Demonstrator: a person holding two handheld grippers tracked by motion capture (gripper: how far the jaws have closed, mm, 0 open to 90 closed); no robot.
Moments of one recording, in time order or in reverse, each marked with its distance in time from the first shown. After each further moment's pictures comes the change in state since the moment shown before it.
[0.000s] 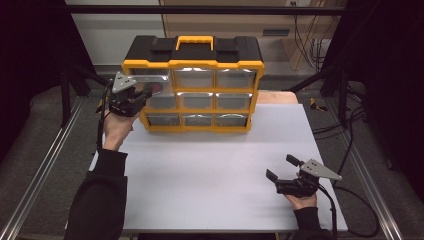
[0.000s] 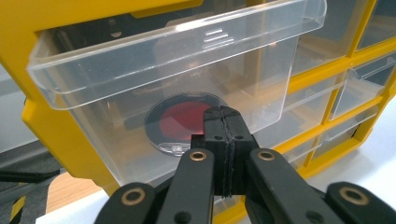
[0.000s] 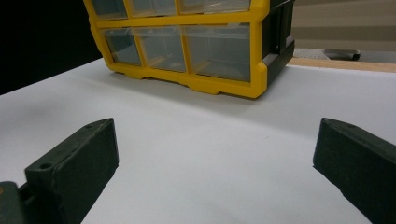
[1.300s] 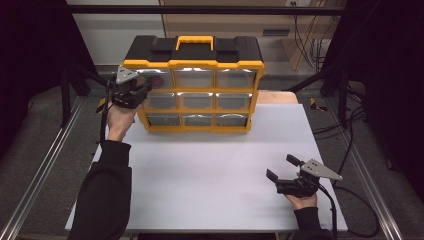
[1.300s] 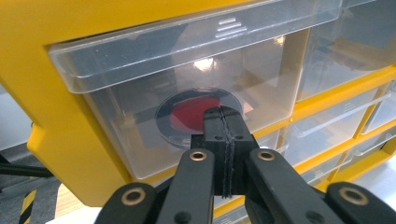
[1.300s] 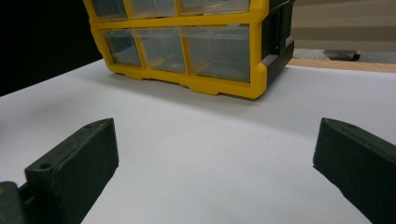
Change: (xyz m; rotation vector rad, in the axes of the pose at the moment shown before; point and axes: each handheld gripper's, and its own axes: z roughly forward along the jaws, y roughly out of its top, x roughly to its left) left arm 0.013 0.007 0.022 0.011 0.040 -0.017; right arm -0.001 0.000 0.000 -0.006 0.000 -0.006
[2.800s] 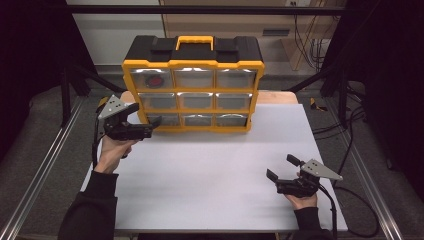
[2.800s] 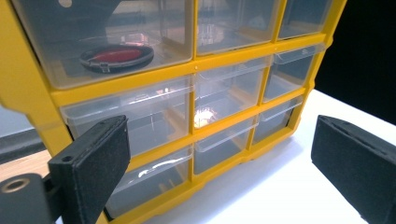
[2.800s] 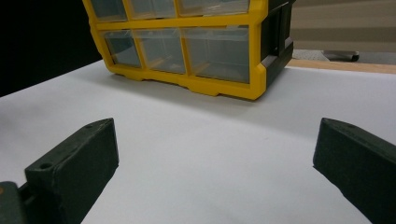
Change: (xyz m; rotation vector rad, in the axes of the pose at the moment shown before) left arm -0.022 -0.058 -0.057 -0.102 -0.219 -0.063; right arm 0.000 0.000 0.000 -0.003 -0.001 0.002
